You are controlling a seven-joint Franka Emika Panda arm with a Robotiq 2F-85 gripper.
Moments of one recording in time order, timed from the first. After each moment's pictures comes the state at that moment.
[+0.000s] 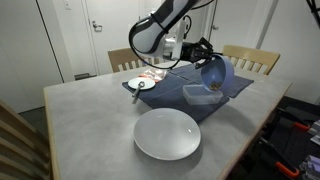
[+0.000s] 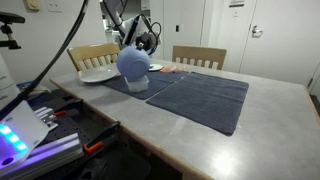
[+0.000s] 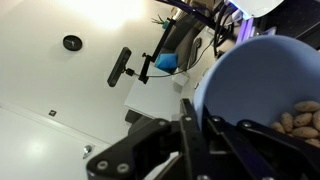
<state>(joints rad) 0.31 0.99 -0.04 -1.27 -0.50 0.83 0.64</state>
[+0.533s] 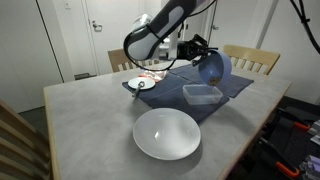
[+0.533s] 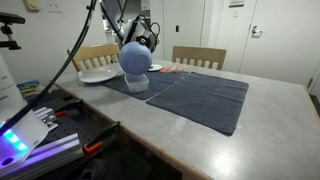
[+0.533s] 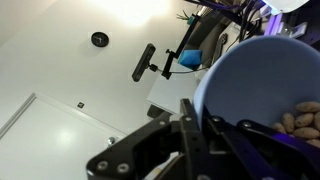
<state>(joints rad) 0.35 1.08 -0.04 -1.15 -0.63 0.72 0.54</state>
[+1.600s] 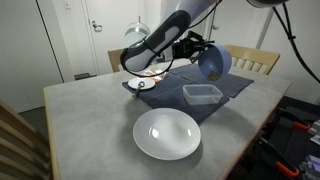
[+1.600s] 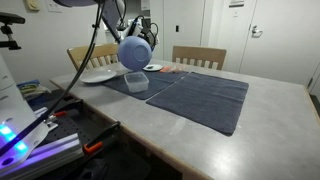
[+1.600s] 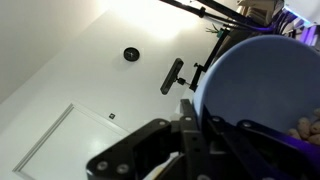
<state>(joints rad) 0.39 1.21 -0.04 -0.97 -0.78 0.54 0.44</state>
